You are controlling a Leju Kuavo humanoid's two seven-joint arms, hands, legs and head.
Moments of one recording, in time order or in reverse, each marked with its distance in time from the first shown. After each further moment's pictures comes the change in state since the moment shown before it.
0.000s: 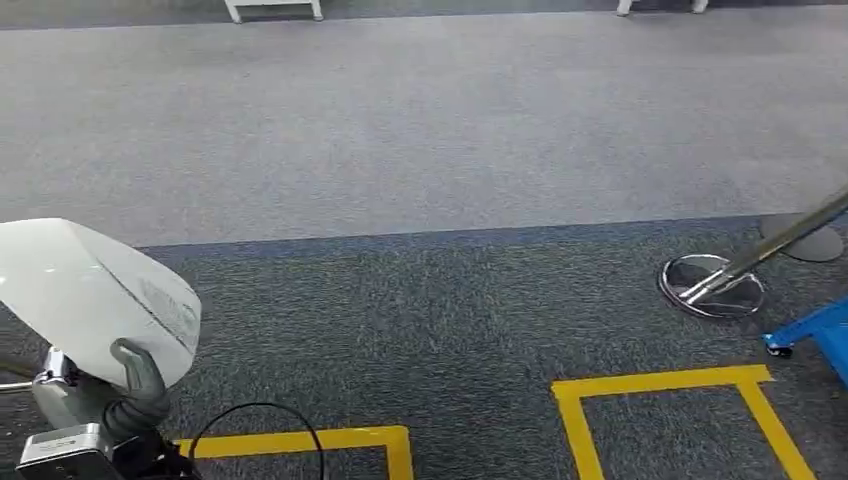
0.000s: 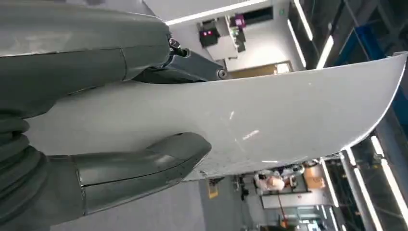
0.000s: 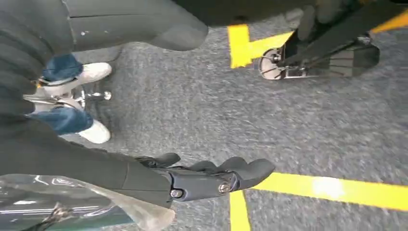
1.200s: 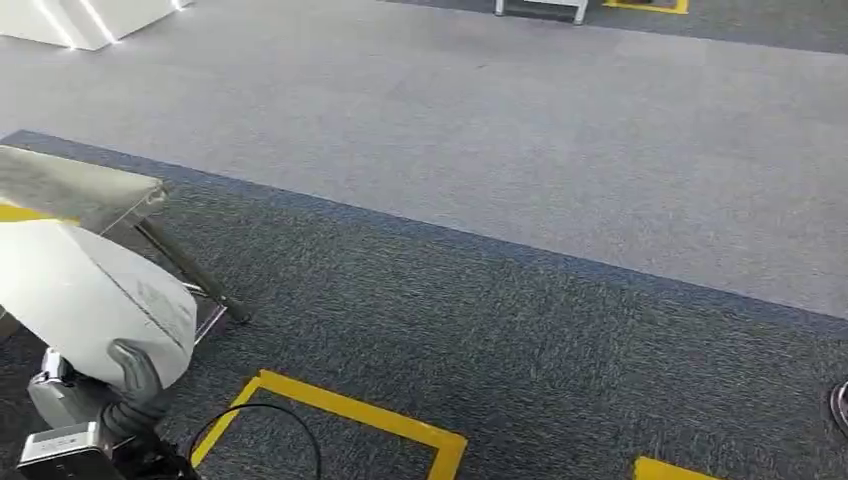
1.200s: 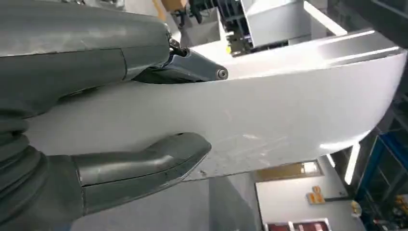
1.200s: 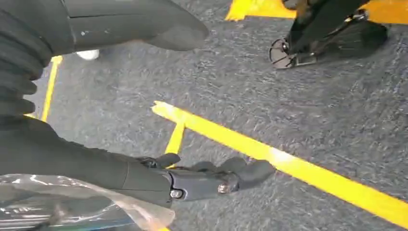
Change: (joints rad) left arm 0.006 -0.011 0.019 -0.001 -0.012 0.000 0.005; right arm -0.004 0.002 -0.064 -0.050 0.038 0.017 -0.002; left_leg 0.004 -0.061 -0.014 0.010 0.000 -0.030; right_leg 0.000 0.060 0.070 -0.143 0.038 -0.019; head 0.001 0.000
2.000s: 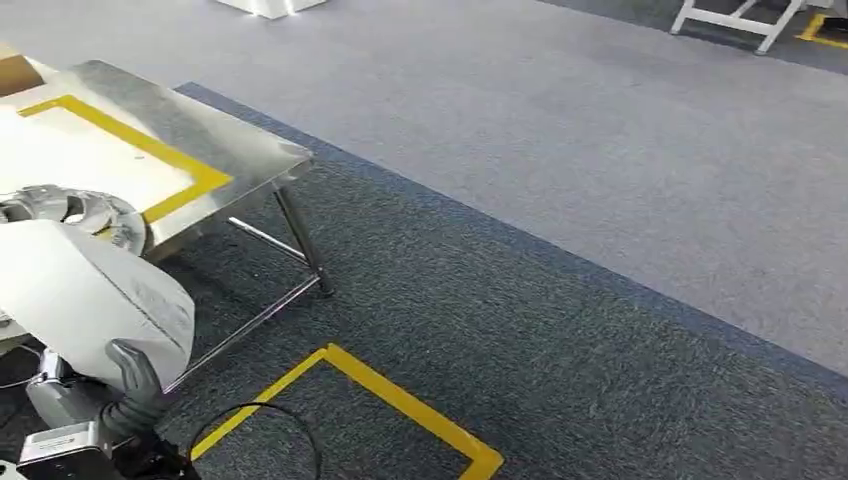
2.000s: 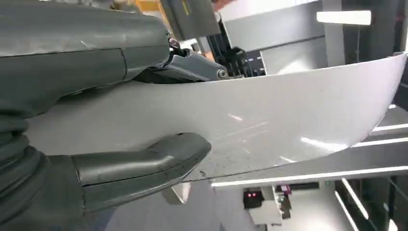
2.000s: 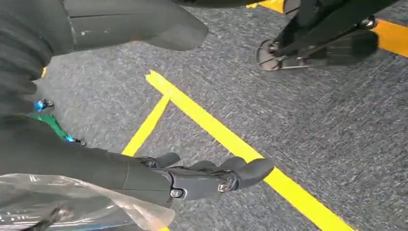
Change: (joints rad) left arm 0.002 -0.019 0.014 -0.002 0.000 0.000 -0.013; right arm 0.001 0.012 -0.014 -0.002 0.025 0.007 -0.001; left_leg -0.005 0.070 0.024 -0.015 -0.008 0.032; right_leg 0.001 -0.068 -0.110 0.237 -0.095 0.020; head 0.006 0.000
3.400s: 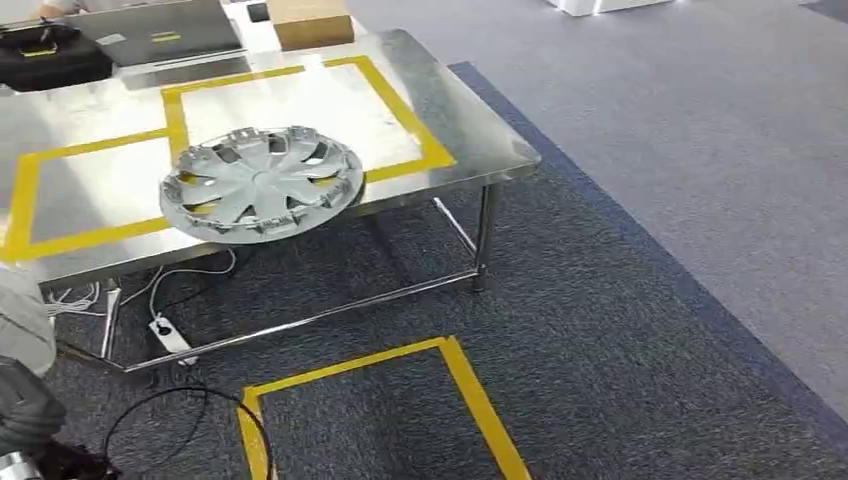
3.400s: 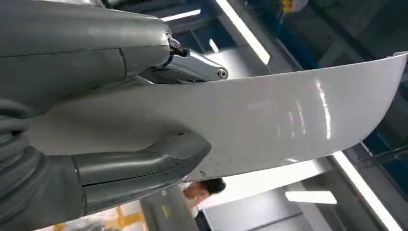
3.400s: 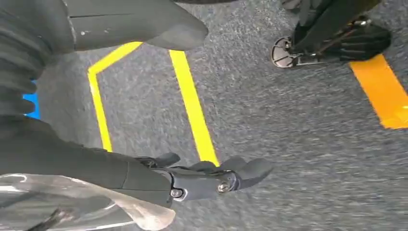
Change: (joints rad) left arm 0.004 -0.104 0.233 -0.198 -0.196 0.000 -0.096; right arm -0.008 -0.002 -0.041 0.003 0.061 -0.008 -0.008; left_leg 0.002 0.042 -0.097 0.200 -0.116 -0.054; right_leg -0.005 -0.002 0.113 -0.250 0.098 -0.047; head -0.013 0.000
